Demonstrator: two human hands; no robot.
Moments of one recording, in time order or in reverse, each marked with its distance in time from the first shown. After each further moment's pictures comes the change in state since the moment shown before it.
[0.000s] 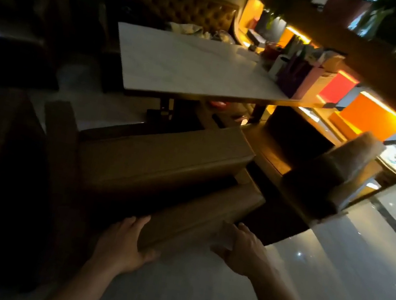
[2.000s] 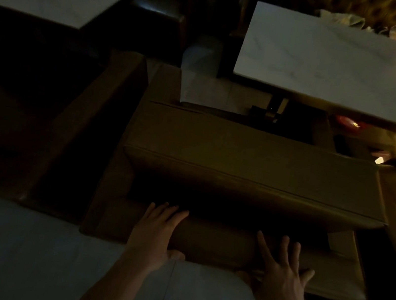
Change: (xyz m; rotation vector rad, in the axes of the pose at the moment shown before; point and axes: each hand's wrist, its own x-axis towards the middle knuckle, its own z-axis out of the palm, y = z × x) left_hand 0.114 -0.051 0.060 0.124 0.408 -0.172; right_hand 0.207 -0.008 0.082 -0.294 -0.047 -0.296
